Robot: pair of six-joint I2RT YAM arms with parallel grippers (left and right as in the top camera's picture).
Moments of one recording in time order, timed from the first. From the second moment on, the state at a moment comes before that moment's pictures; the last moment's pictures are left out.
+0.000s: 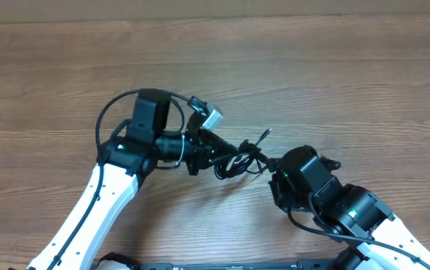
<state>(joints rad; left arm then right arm) -0.33 1.31 0.96 -0.47 1.05 0.05 0.72 0.97 0.82 -0.81 0.08 1.99</state>
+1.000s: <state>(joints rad) -0.12 1.32 0.96 -0.53 1.37 -0.27 0.72 0.76 0.82 -0.77 -0.07 0.46</state>
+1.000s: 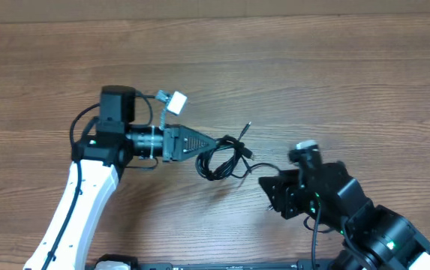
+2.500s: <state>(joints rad) -0.12 1.36 0.96 -0.62 1.34 -0.59 1.04 1.18 0.82 -0.51 0.55 -0.09</state>
